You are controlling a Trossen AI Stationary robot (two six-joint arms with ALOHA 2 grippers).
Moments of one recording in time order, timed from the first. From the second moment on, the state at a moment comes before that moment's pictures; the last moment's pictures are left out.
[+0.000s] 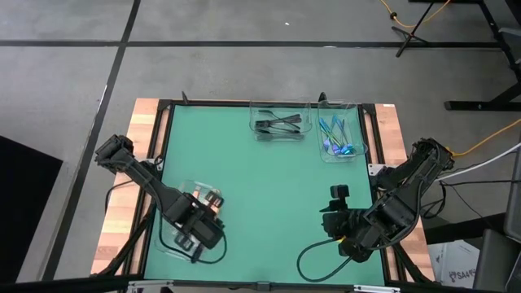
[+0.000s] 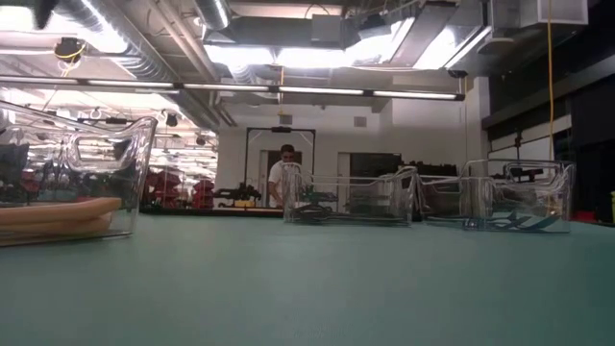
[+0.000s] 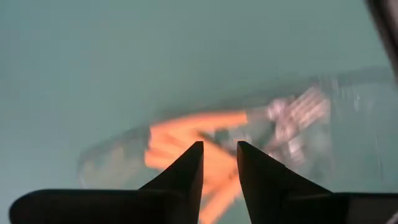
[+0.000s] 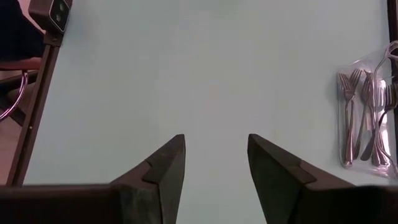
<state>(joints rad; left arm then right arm) -0.61 1.68 1.49 -1.28 -0.09 -0.08 0.78 1.57 1.66 -1.33 0.46 0.51</state>
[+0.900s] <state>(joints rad) -0.42 1.65 1.73 -0.83 -0.41 0.01 0.78 1.52 1.66 -1.34 0.46 0.27</state>
